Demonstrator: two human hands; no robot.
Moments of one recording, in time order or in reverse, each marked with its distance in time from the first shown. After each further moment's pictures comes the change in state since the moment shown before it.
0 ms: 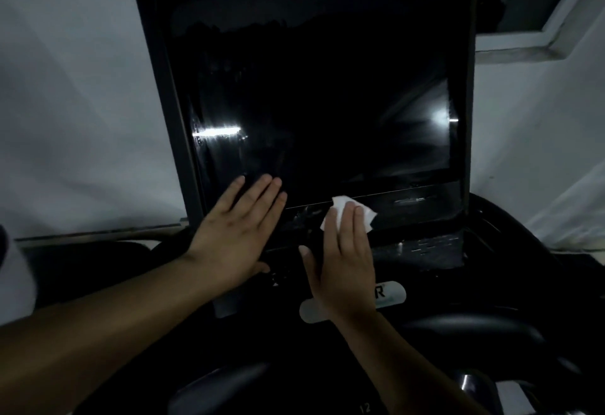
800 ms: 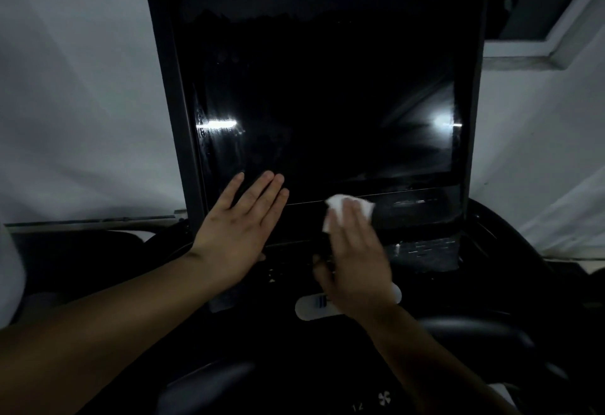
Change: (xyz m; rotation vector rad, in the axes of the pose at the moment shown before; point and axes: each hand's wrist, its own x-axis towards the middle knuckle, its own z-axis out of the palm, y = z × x) left_hand 0.001 0.009 0.008 0.025 -0.023 -0.055; right_hand 0.007 0.032 -0.022 -0.049 -0.178 -0.217
